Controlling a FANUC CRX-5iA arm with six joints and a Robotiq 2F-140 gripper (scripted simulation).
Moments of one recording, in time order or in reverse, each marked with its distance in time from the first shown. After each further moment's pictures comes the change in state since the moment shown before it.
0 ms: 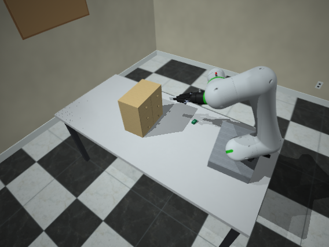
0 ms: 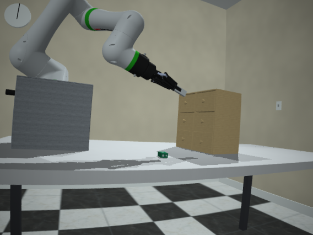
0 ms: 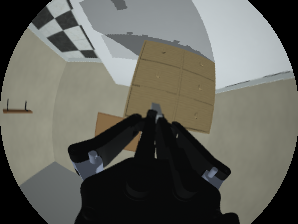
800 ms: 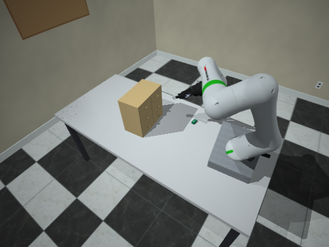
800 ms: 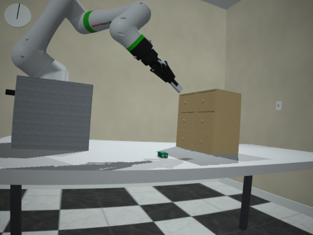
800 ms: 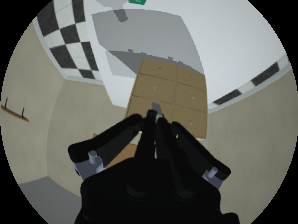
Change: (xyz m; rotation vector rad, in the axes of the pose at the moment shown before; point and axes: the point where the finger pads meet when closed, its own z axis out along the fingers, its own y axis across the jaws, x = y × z) arm -0.012 -0.001 -0.027 0.000 0.258 0.001
